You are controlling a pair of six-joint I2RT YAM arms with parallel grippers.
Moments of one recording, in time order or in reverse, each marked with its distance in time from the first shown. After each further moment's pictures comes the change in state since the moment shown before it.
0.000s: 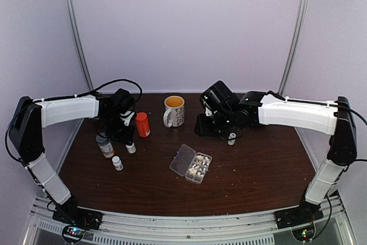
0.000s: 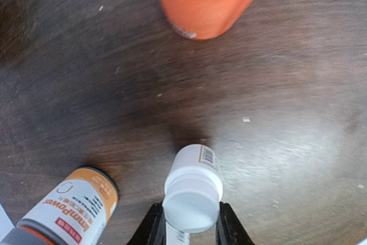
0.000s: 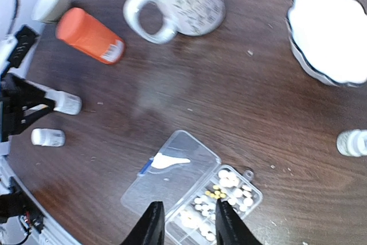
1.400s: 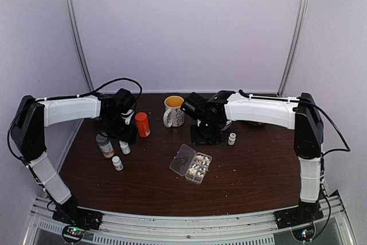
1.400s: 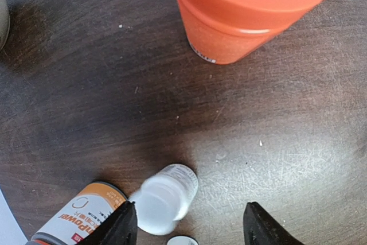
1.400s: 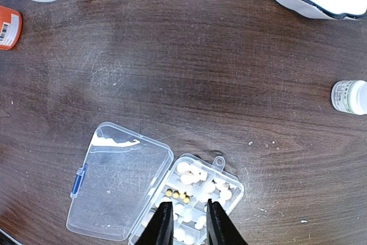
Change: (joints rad) left arm 0.000 0.013 0.007 0.047 -0.059 -0.010; right arm 0.000 0.309 0.288 -0.344 0.055 0.157
